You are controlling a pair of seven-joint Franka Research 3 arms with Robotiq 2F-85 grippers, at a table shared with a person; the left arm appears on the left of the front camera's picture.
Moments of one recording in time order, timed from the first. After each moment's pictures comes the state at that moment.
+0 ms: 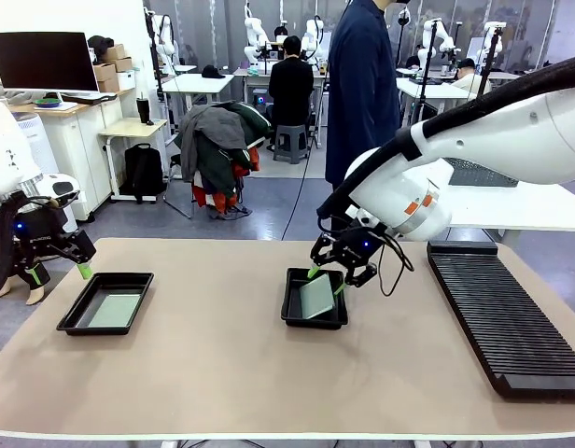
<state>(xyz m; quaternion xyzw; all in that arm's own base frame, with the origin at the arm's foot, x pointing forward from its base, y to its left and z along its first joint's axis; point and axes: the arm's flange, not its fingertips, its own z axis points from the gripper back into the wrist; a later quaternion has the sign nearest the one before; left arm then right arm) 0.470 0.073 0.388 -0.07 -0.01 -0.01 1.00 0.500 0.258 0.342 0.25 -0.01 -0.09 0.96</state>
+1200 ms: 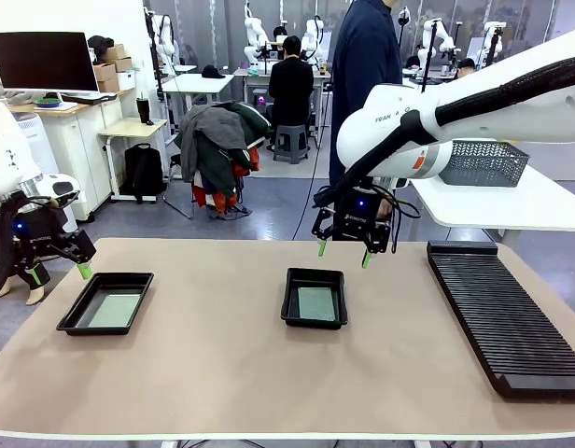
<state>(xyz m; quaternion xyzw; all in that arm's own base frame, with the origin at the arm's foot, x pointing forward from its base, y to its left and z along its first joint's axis) 0.470 0.073 0.388 -0.07 -0.01 -0.01 1.00 0.504 0.278 0.420 0.09 0.03 -0.11 0.99</state>
